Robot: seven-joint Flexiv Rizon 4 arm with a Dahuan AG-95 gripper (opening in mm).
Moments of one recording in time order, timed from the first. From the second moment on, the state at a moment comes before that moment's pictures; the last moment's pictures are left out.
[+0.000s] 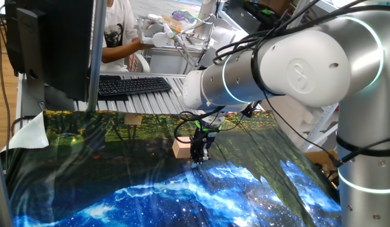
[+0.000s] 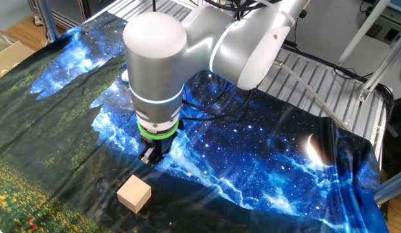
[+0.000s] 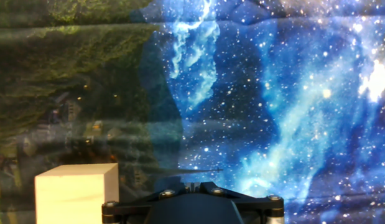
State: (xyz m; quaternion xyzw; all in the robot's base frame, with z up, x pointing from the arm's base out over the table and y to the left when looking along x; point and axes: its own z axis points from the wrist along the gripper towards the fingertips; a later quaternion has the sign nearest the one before) arm 0.596 0.000 0.039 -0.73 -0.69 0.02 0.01
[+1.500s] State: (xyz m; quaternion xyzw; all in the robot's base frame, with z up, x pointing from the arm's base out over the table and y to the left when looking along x) arm 0.623 0.003 0.031 -0.72 -0.69 0.02 0.01
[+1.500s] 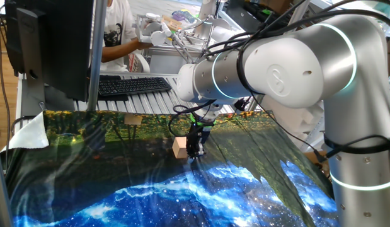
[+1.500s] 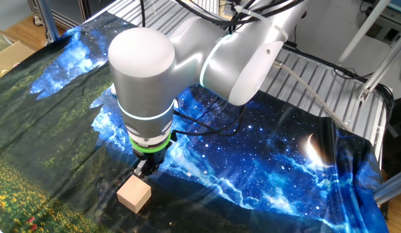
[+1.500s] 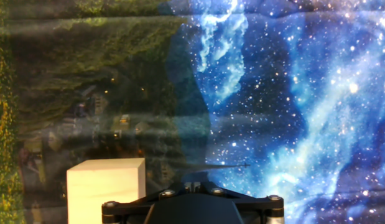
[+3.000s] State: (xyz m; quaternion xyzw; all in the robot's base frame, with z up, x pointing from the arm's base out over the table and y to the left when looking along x) arm 0.660 -0.001 0.028 -0.72 -0.69 0.02 0.02
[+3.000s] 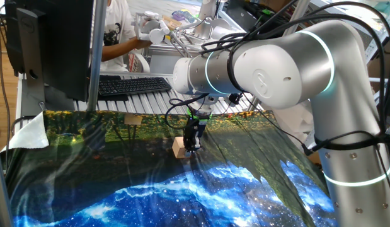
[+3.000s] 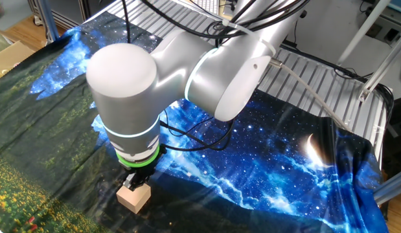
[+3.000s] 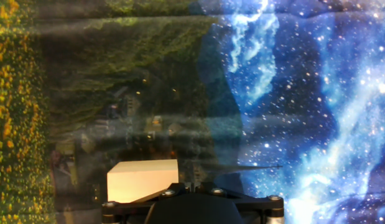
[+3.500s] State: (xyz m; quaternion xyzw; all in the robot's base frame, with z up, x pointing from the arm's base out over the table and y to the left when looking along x) arm 0.659 0.000 0.028 -0.72 -0.69 0.03 0.02
